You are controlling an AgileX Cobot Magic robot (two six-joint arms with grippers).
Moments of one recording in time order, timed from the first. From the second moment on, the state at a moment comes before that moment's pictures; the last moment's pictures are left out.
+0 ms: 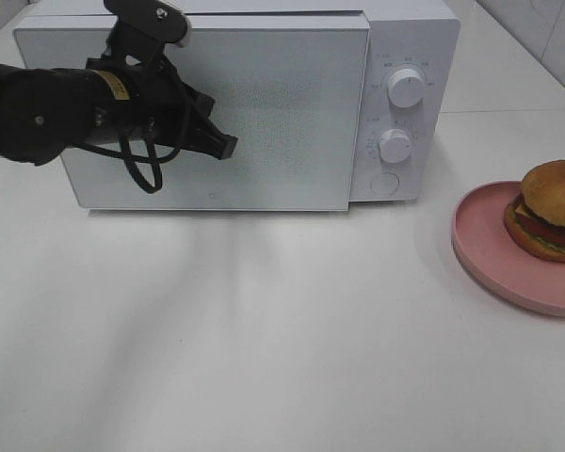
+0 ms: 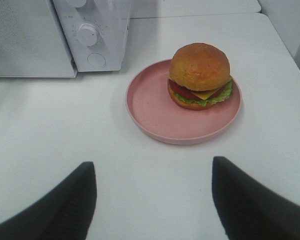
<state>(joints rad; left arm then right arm) -0.53 1.85 -1.03 -0.05 -0.29 0.26 0.11 0.00 -0.50 -0.05 1.02 0.03</state>
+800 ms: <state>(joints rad) -0.63 2.00 -1.35 -0.07 -0.03 0.24 0.11 0.00 -0.50 -0.05 1.02 0.03</state>
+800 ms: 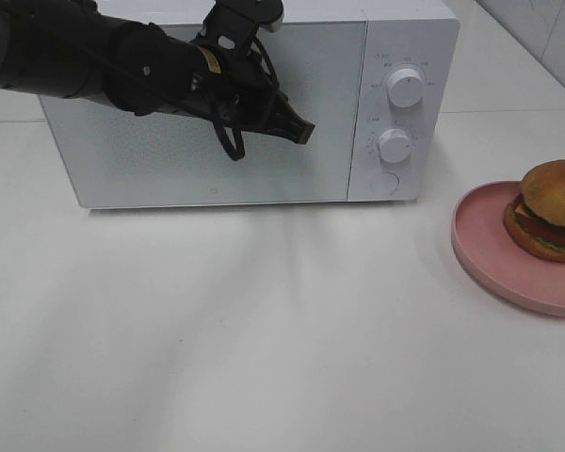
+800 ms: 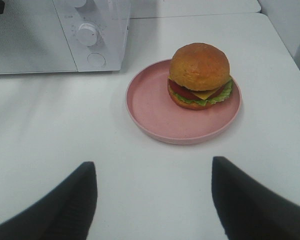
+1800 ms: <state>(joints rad) -0.53 1.68 -1.41 -0.06 0.87 0.25 0.11 0.00 -0.50 -0.05 1.01 0.03</state>
